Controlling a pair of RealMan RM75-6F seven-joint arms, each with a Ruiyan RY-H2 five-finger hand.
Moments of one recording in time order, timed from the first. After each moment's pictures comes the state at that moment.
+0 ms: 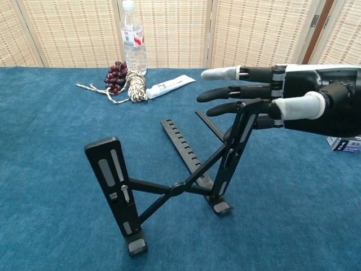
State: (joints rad) left arm -0.04 -1.17 -0.03 -1.85 1.48 1.53 0.22; right arm 0.80 -1.18 -0.15 -1.62 -1.88 1.09 1.66
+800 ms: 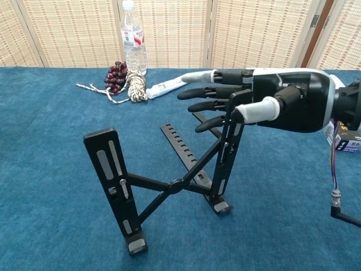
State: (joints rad) left arm -0.03 -1.17 -0.03 -1.86 1.47 1.54 0.23; right arm 0.90 -1.27 -0.14 -1.54 -1.80 1.02 1.64
